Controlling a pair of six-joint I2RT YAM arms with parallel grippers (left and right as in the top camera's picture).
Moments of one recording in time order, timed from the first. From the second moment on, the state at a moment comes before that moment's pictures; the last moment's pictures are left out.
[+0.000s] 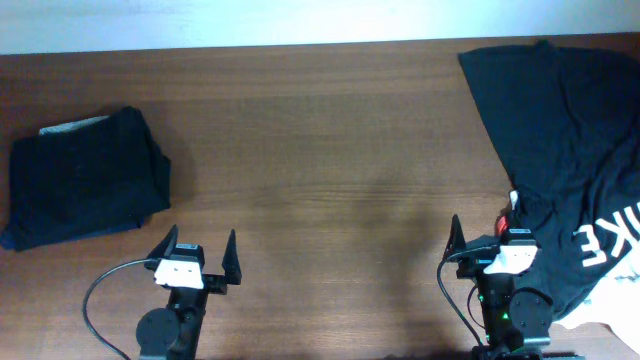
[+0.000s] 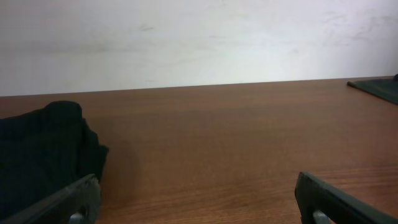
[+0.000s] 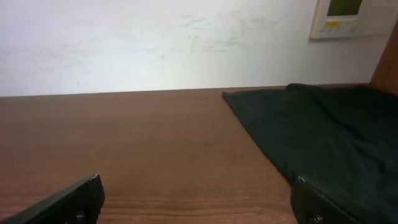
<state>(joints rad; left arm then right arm) -0.08 0.01 0.01 -0.08 0.04 -0.01 -0.01 0.01 0.01 -0.07 0.02 0.04</state>
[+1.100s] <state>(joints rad) -0.08 0.74 0.67 -0.57 0.11 0.00 -0.21 1.39 0.73 -0.84 0.09 0.37</state>
